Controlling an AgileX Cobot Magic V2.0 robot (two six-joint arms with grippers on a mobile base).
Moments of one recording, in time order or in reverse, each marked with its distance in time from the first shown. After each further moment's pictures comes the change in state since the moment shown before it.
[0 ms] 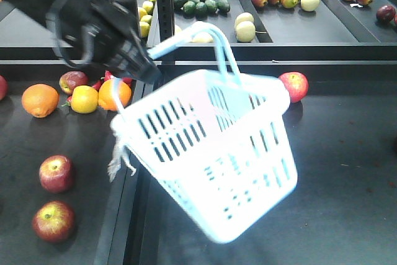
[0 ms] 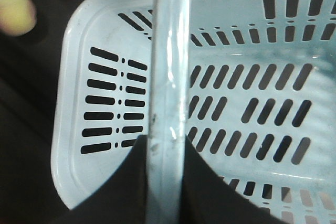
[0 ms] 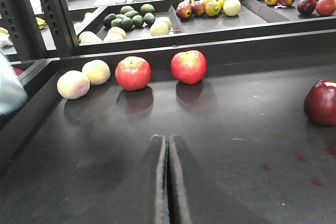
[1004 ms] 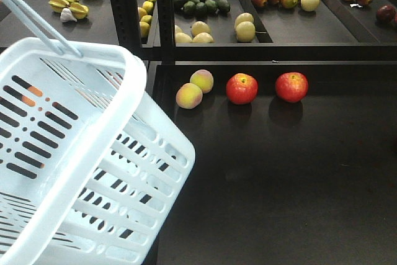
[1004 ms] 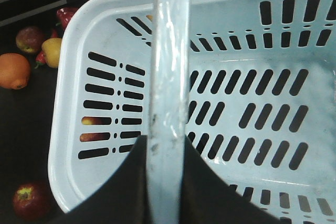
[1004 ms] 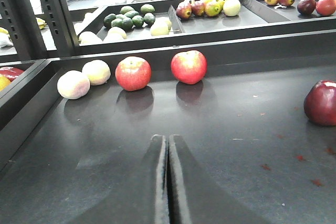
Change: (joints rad) left arm 0.000 -0.831 0.452 0.346 0.029 -0.363; right arm 0.000 0.000 0.000 0.000 0.000 0.000
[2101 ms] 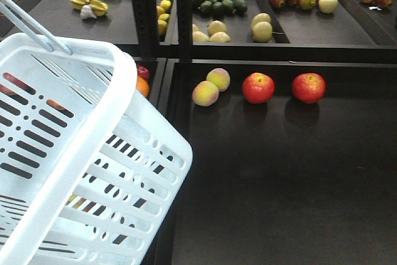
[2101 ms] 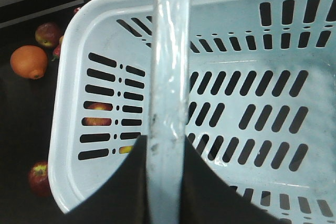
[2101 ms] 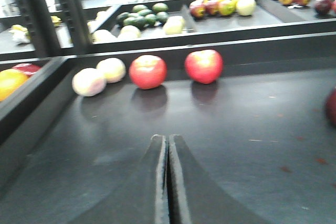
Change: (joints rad) left arm 0.000 -0.032 0.000 0.000 0.007 0.000; right arm 0.000 0.000 0.000 0.000 0.000 0.000
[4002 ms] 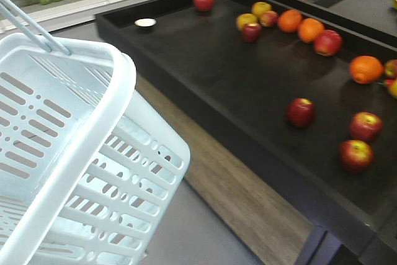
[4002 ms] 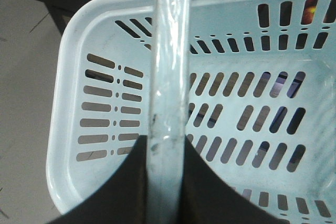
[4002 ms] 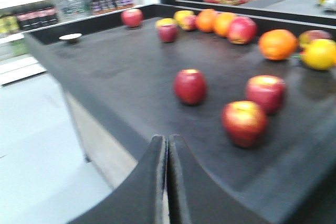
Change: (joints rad) left arm 0.000 0.000 0.000 0.000 0.000 0.000; right arm 0.000 0.000 0.000 0.000 0.000 0.000
